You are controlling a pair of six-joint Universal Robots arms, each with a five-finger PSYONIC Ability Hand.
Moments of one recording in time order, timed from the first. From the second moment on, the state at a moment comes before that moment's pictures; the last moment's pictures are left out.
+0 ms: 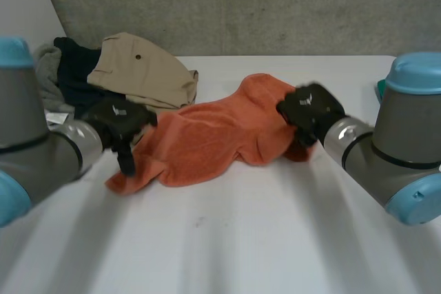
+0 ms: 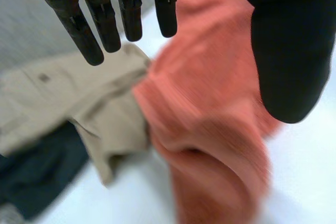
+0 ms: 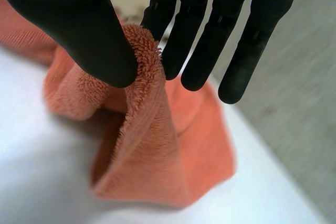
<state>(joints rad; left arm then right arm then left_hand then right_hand) 4.36 -1.89 -1.40 2.87 -1.45 3.62 2.01 -1.14 1.38 -0.01 1.37 2.57 0.34 0.32 0.33 0.32 0.14 1.14 1.18 1.19 1.20 0.99</state>
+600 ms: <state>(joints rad) 4.21 -2.34 -0.87 2.84 -1.32 3.54 2.12 -1.49 1.26 -0.17 1.24 2.59 1.15 1.08 1.07 1.08 0.90 1.14 1.18 1.19 1.20 0.99</state>
